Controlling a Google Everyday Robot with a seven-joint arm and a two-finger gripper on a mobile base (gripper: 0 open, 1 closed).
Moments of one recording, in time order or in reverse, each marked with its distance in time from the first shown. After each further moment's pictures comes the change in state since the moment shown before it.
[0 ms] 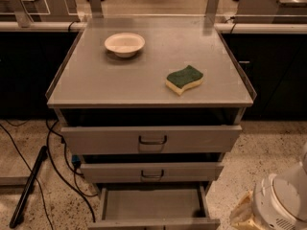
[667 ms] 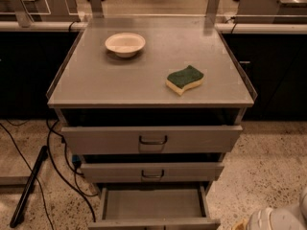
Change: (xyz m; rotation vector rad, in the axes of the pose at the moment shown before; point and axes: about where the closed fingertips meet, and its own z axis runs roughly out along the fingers) arm 0.029 0.015 0.074 -0.034 -0.149 0.060
